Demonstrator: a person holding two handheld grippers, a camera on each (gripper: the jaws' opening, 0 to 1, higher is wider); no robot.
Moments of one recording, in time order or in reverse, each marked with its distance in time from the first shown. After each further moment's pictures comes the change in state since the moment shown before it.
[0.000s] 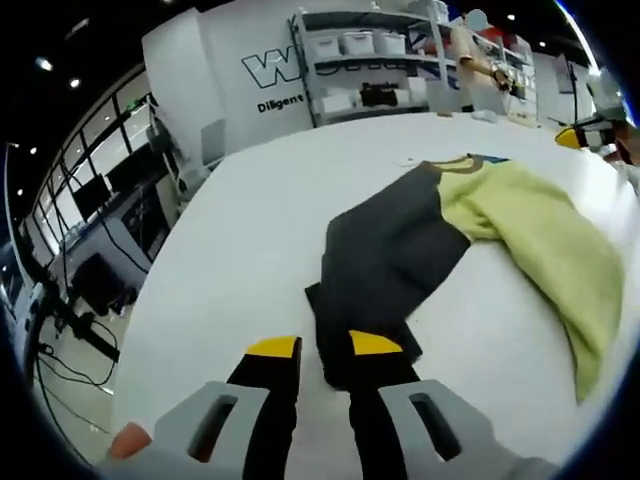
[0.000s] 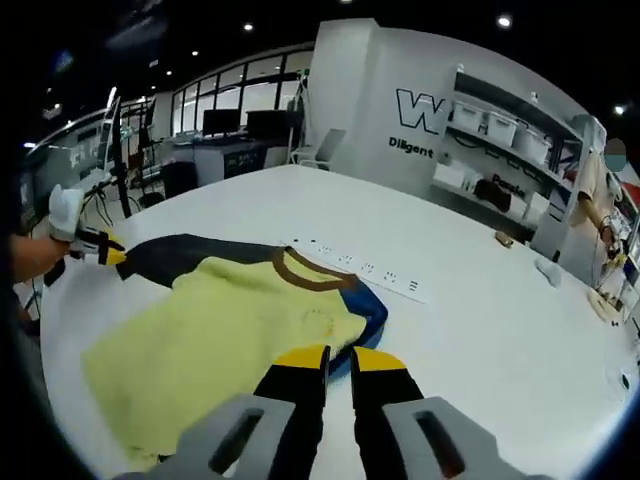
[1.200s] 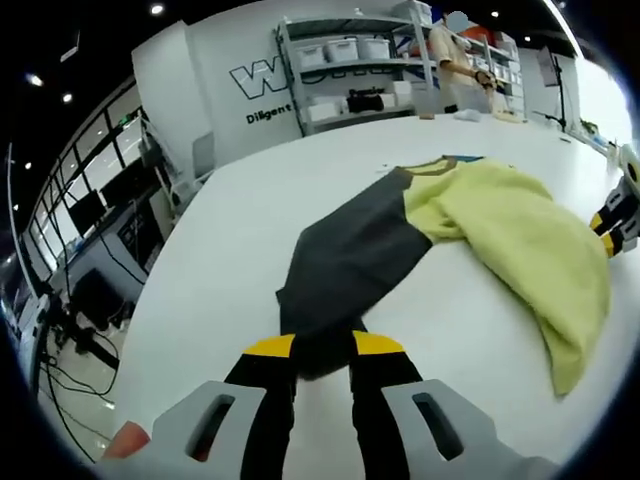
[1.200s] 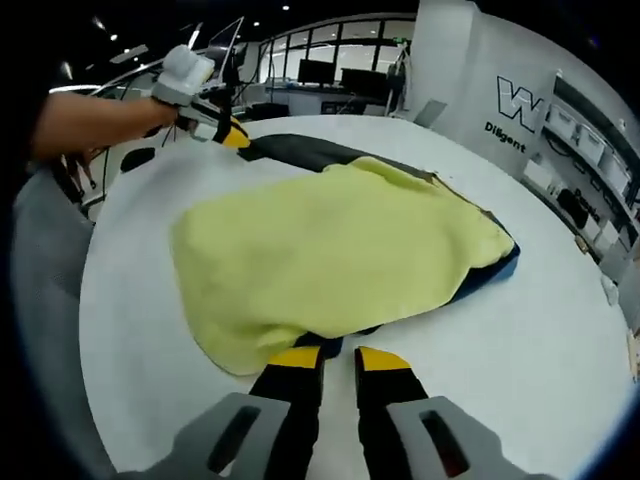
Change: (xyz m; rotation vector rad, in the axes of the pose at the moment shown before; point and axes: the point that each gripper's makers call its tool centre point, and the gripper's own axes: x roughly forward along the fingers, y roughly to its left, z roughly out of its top) left arm -0.009 -0.018 0.003 0.073 -0.026 -0.018; right arm -0.026 0.131 -0.116 -0.246 0.173 0.301
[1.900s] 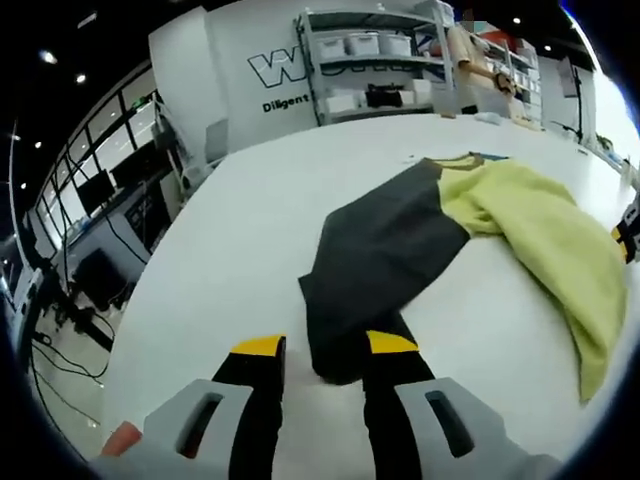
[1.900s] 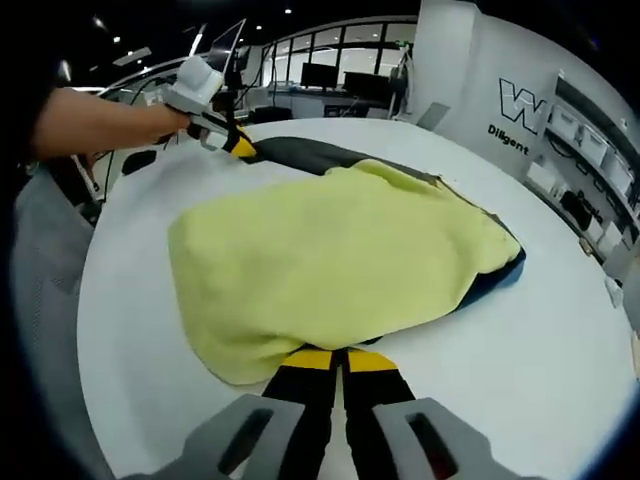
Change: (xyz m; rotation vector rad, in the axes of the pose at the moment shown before) left arm 0.019 0.016 -0.012 -0.072 0.016 0.023; right arm 0.004 0.002 0.003 0.006 -0.023 0.016
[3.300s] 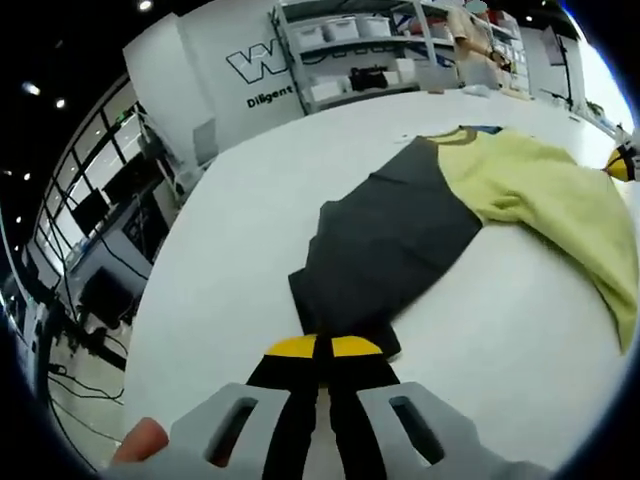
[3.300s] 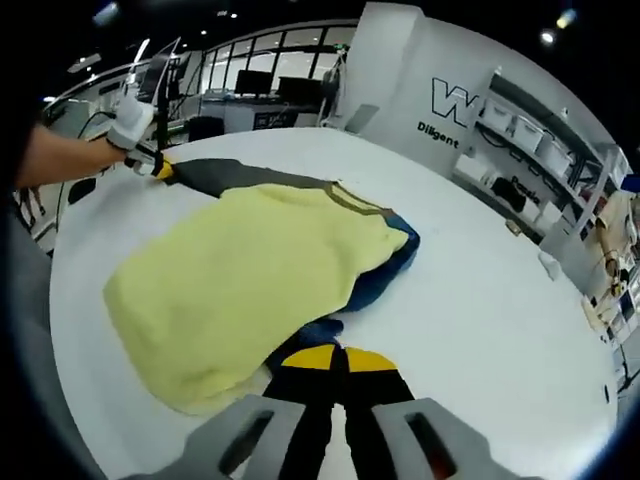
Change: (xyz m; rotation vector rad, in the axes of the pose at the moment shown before) left arm 0.006 0.009 -0.001 0.117 0.063 0.018; right arm -0.066 -0.095 -0.005 0.112 -0.011 -0.305
